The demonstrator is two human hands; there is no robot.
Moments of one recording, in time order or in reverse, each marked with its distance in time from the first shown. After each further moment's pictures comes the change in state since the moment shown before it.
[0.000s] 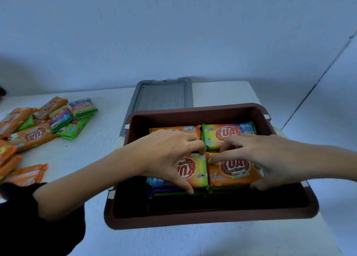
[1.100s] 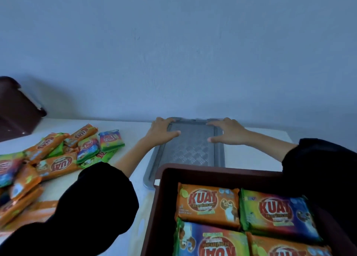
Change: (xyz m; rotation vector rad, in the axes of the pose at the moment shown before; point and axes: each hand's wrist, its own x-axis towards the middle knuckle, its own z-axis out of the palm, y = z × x) left_hand 0.043 -0.215 0.037 -0.567 0.375 -0.880; right_hand 0.232 0.093 -0.089 0.448 0.389 0.284
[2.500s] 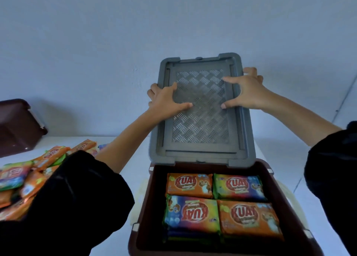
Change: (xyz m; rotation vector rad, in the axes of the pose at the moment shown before) left_hand -0.128 0.142 -0.091 -0.099 0.377 0.203; right_hand -0.157 -0.052 -0.126 0.068 0.577 0.030
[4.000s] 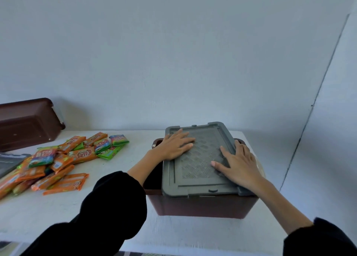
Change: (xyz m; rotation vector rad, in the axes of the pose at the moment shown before) left_hand -0.105 -0.038 0.069 0.329 -0.507 0.228; right_hand -0.191 0.041 0.084 -0.232 -0.236 0.132
